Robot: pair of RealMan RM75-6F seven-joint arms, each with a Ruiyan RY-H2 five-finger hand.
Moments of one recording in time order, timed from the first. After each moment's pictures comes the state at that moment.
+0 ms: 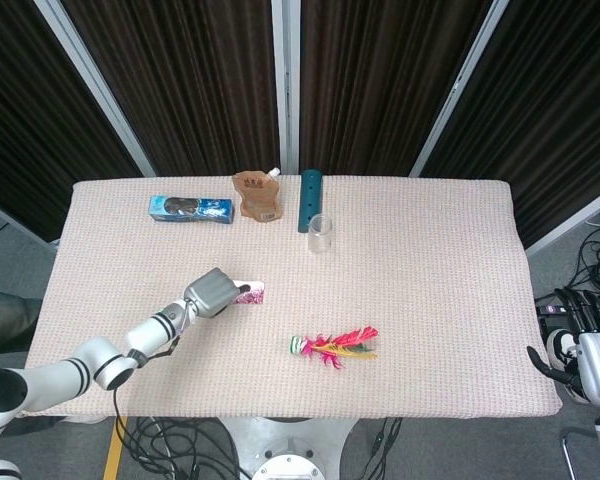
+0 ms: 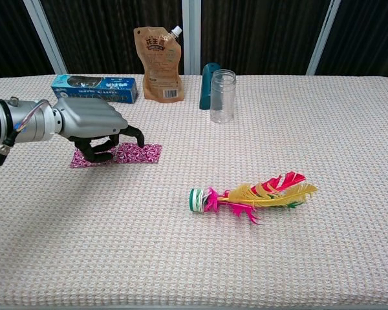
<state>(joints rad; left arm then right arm) -0.92 -1.61 0.00 -1.09 1.46 0.63 0.15 0.05 -1.03 0.07 -1.65 -1.47 1.49 0.01</state>
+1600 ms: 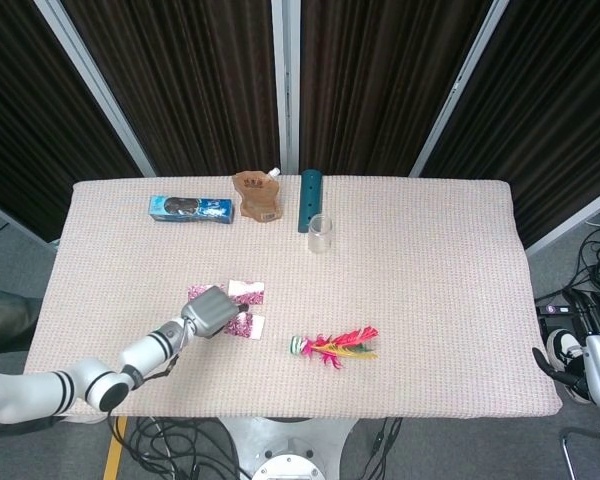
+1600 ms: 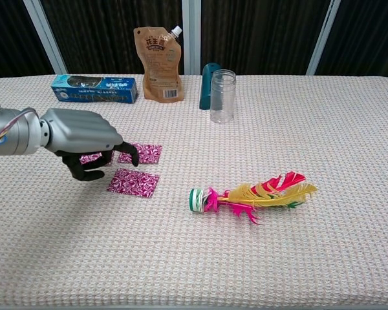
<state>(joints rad) -0.92 -1.47 0.01 -1.43 1.18 0.65 0.44 0.03 -1.02 0.07 -1.65 -1.48 1.51 0.02</state>
